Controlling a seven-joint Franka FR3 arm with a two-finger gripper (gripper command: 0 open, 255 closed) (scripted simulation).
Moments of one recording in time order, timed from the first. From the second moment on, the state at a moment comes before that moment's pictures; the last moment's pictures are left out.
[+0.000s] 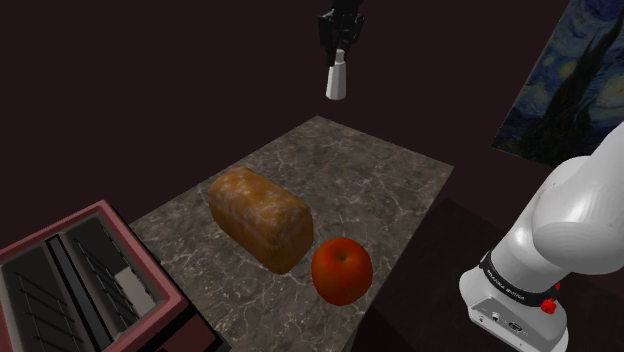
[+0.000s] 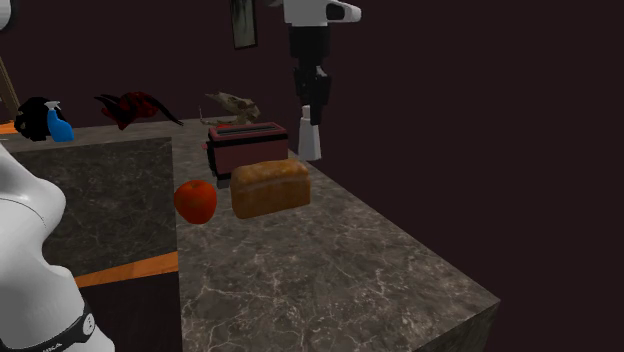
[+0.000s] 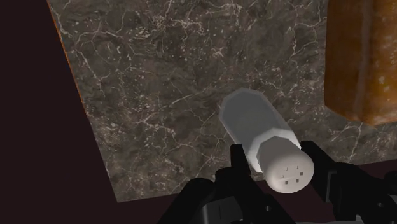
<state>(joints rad) 0.12 -0.13 -0.01 -1.72 0.09 1.65 -0.02</state>
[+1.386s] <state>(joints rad) 0.28 -0.36 0.26 -1.92 0.15 1.66 0.41</state>
